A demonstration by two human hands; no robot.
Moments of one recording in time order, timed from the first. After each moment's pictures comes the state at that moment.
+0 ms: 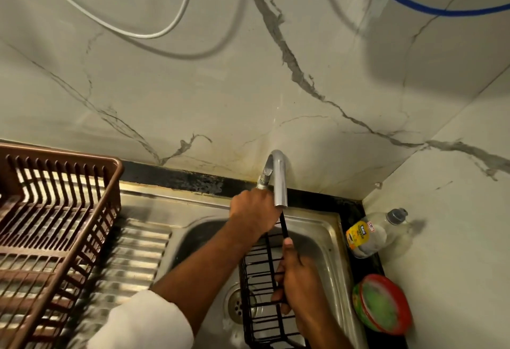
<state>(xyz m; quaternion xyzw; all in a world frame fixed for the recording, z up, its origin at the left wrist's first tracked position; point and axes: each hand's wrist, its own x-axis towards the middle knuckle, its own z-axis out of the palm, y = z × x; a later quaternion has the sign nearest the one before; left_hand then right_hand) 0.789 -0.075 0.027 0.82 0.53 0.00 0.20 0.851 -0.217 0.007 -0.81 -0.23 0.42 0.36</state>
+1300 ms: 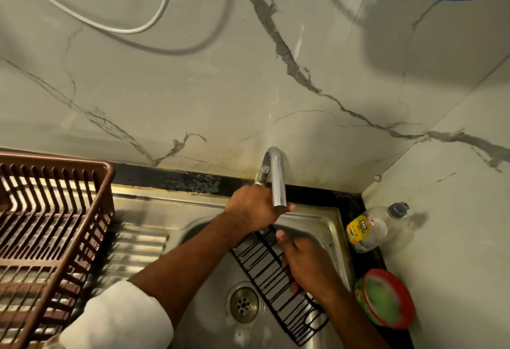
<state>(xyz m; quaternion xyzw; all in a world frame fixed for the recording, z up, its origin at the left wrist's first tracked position) 0.785 -0.056 0.013 0.86 0.45 0.04 0.24 0.884 -0.198 0.014 -0.81 -0.43 0.33 0.21</state>
